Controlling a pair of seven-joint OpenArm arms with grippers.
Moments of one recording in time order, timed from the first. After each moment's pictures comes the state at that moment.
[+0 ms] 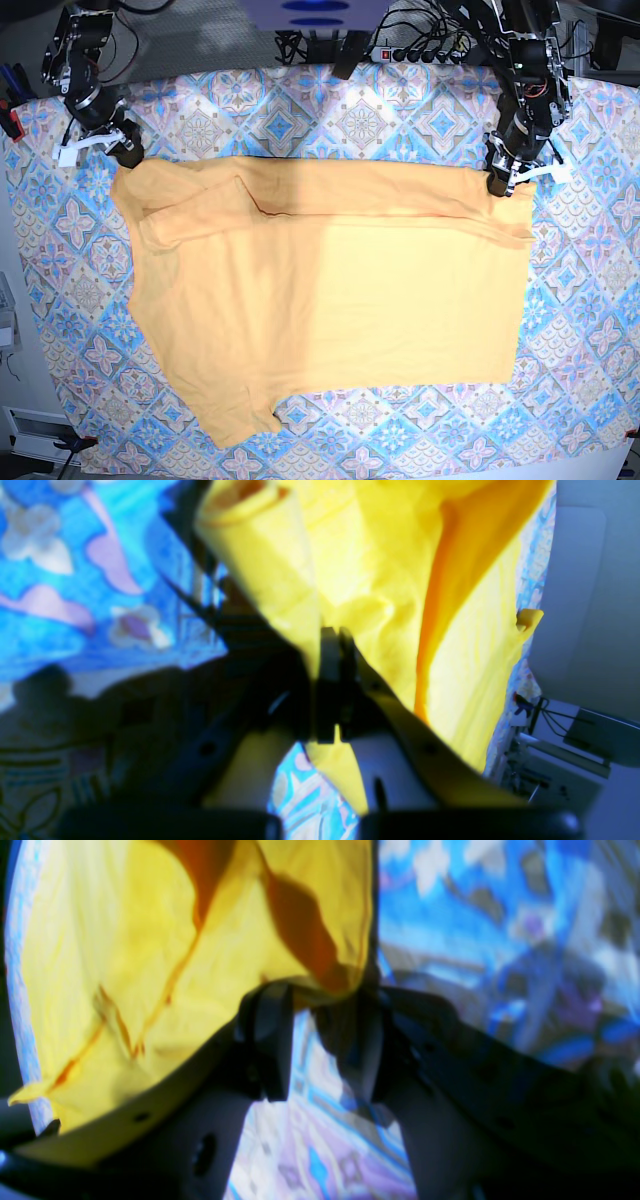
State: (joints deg) left arm 14.6 -11.3 -22.0 68.6 -69.8 -2.9 29.2; right arm -19.6 13.1 31.9 69.6 51.4 25.0 -37.3
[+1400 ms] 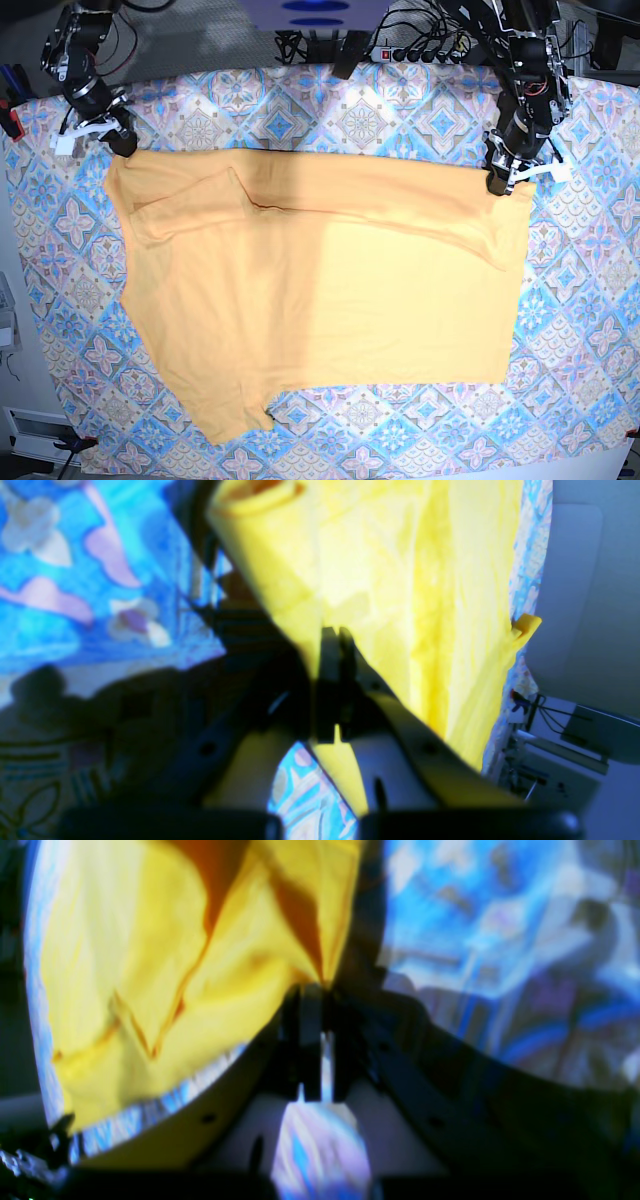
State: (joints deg) left arm 15.1 -11.3 -22.0 68.7 -70.0 -3.1 29.2; right arm -19.8 11.7 38.2 65.5 50.7 33.8 -38.7
